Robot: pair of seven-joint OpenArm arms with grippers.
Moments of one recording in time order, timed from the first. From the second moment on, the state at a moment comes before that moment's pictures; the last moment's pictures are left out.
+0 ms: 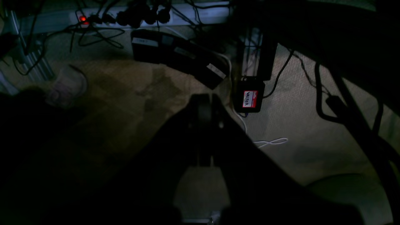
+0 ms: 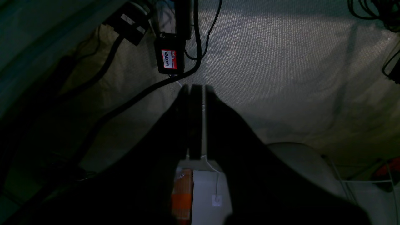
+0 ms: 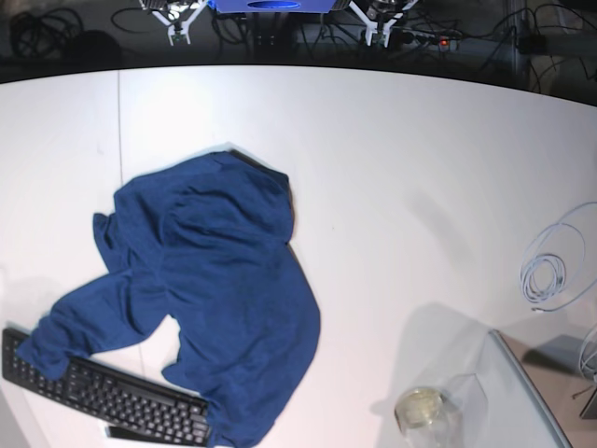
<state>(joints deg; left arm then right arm) 11.5 -2.6 1.0 16.4 -0.1 -1.3 -0.3 -6.3 -1.0 -0.7 7.8 -1.4 0.8 -6.8</state>
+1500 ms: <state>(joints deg) 52.3 -18.5 1.1 78.3 -2.3 -8.4 0.4 -52.2 -4.8 13.4 85.8 -1.2 0.2 -25.7</state>
